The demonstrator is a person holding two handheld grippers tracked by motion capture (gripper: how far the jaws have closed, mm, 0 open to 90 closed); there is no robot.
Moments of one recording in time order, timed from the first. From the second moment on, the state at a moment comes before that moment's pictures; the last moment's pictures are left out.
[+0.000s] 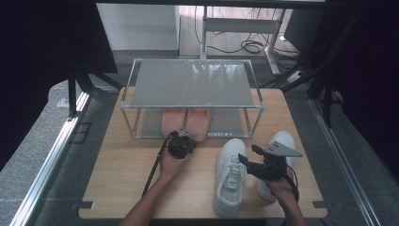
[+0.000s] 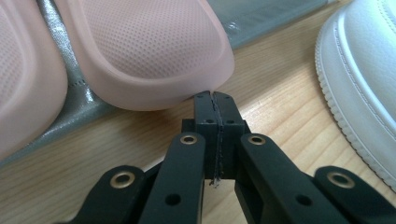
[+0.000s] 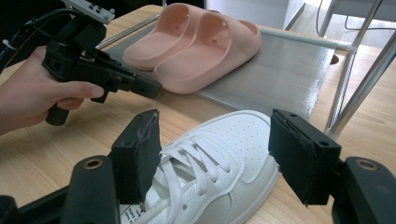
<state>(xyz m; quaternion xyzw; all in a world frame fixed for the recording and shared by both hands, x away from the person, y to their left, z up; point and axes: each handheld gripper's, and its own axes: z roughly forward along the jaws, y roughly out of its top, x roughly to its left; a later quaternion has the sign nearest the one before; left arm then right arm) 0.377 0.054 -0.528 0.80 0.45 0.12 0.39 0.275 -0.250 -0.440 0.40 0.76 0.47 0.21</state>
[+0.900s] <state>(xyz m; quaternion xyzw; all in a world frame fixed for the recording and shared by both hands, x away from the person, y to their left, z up) 0.393 0.059 -0.530 0.78 0.47 0.12 0.39 0.275 -0.252 -0.440 0.41 0.75 0.47 0.21</state>
